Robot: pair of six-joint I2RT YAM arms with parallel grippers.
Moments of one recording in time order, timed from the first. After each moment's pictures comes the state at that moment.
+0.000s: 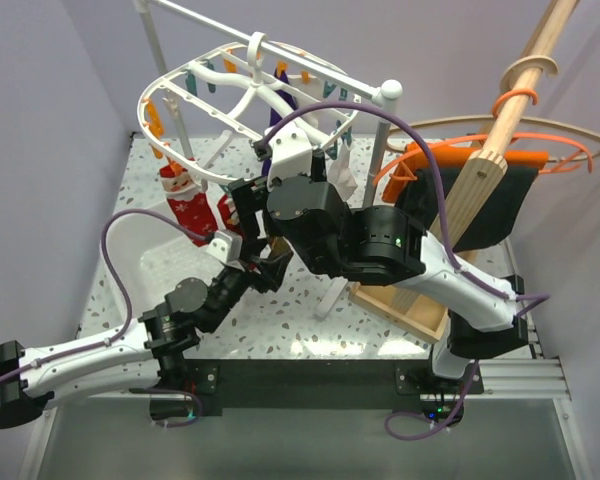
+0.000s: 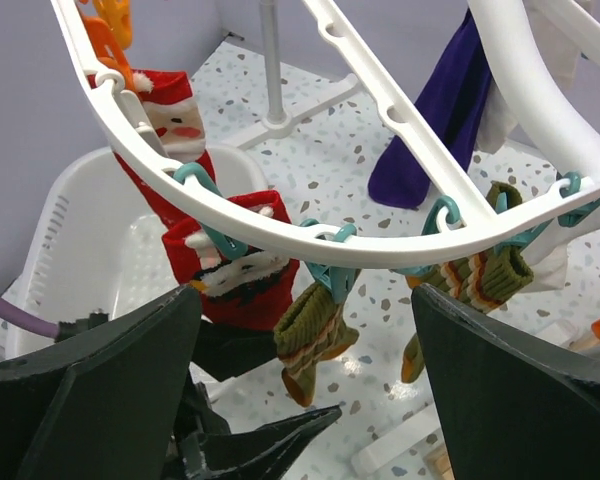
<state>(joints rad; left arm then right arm) -1.15 0.70 0.49 0.35 -0.55 -0.25 1.37 1.71 2.33 -0.97 0.88 0.30</state>
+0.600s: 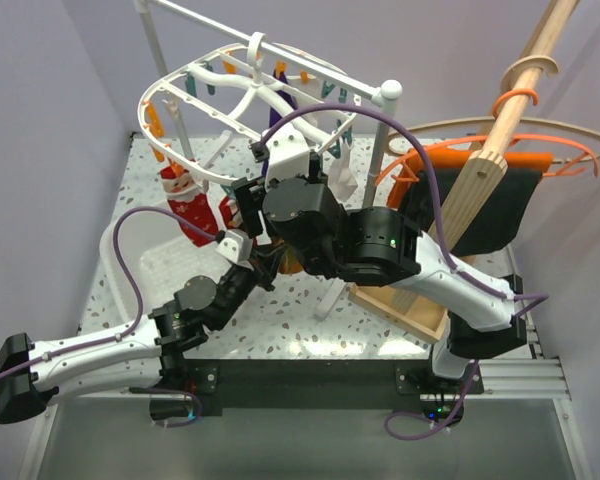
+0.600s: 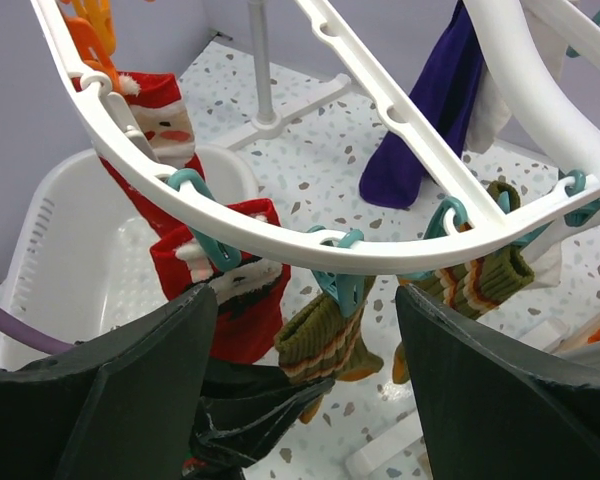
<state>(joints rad) -1.15 0.79 0.49 0.43 -0.56 -0.19 1.37 1.72 2.31 -0.95 0.90 0.30</state>
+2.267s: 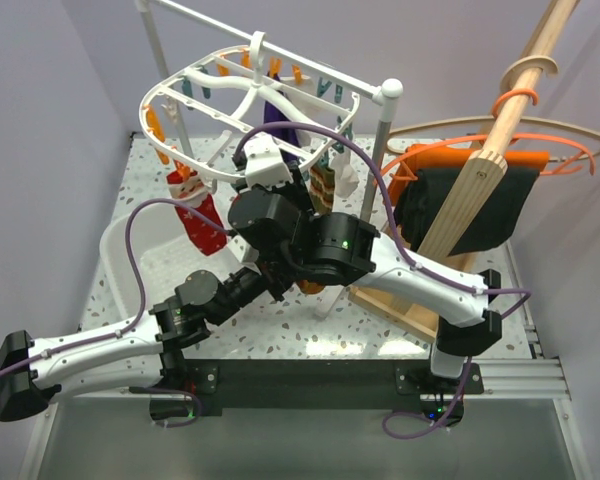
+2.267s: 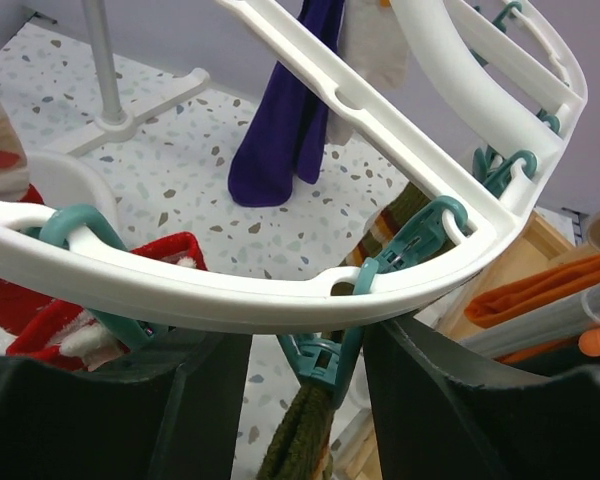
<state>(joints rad) -1.15 0.83 0.56 0.42 -0.24 -0.31 1.34 1.78 2.21 -0.89 1.17 0.19</state>
